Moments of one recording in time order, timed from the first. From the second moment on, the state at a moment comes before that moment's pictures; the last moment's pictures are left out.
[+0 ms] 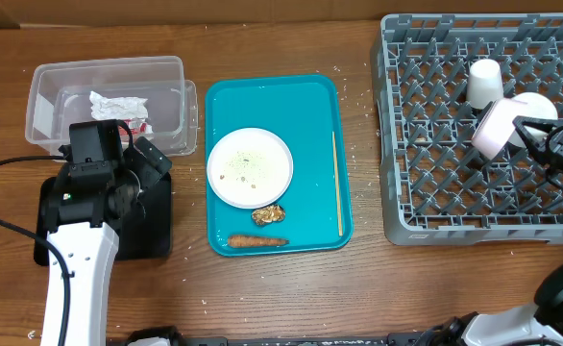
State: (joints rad) left arm 0.11 1.22 1.05 -0.86 -0.07 -0.70; right arm -0.74 1.75 1.27 -0.80 -1.33 -0.01
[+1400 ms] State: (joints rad) left arm 0.11 1.22 1.05 -0.86 -0.07 -0.70; right arm -0.58 1.46 1.47 -0.95 -0.42 0.40
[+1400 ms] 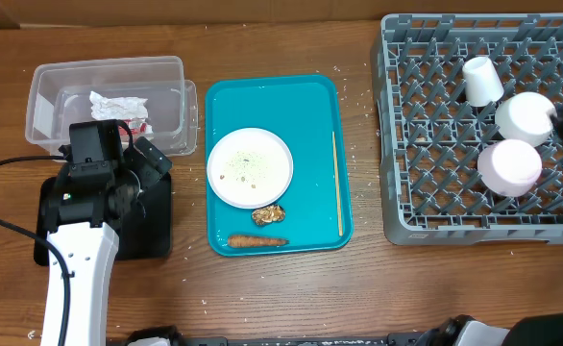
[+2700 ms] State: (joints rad) left arm 0.11 1.22 1.05 -0.86 -0.07 -0.70; right arm -0.10 1.99 1.48 -0.25 0.30 0.19
